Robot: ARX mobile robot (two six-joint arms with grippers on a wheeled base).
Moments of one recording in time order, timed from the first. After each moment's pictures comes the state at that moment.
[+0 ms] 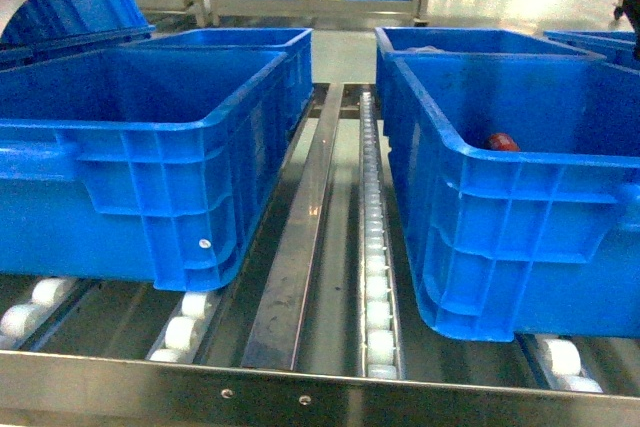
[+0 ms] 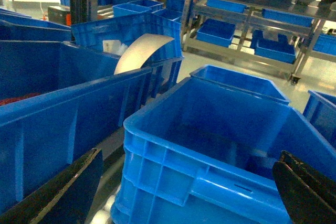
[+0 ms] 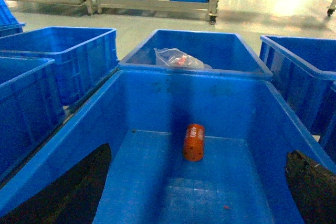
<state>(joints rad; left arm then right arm) 0.18 0.96 0.23 0.81 -0.09 -0.15 0.04 1.55 0.73 0.72 0.03 0.00</state>
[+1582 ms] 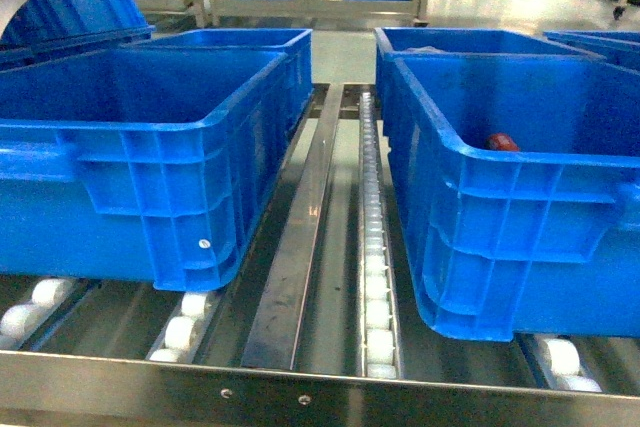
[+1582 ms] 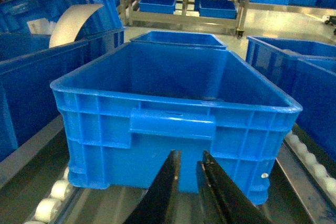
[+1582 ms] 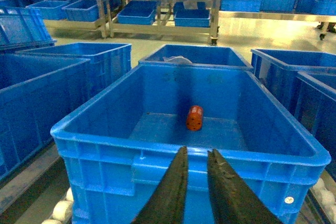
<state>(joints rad) 0.10 0.67 0.09 0.57 0.10 -0.02 -0.01 0.54 0.15 0.38 -0.01 0.01</state>
